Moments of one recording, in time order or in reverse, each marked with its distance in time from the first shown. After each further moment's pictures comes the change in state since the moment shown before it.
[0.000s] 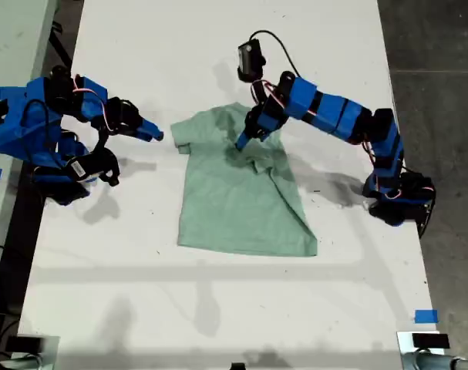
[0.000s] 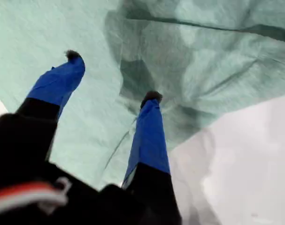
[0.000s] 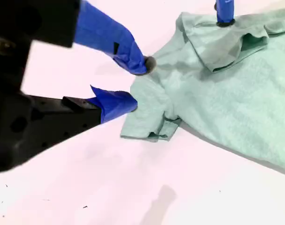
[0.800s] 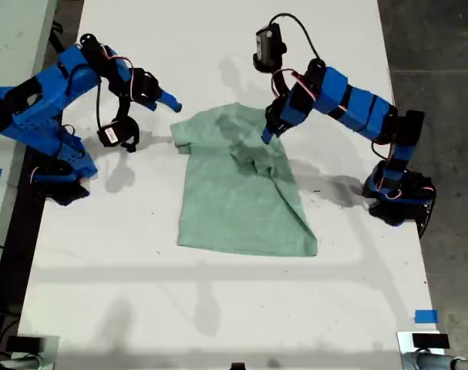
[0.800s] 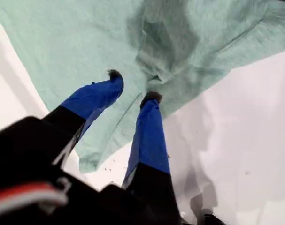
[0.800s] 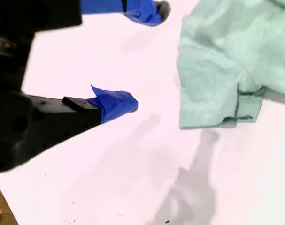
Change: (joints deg) arm 0 -22.1 -30.8 -20.0 4.5 27.2; arm 1 -2.7 18.1 10.4 5.5 -2.1
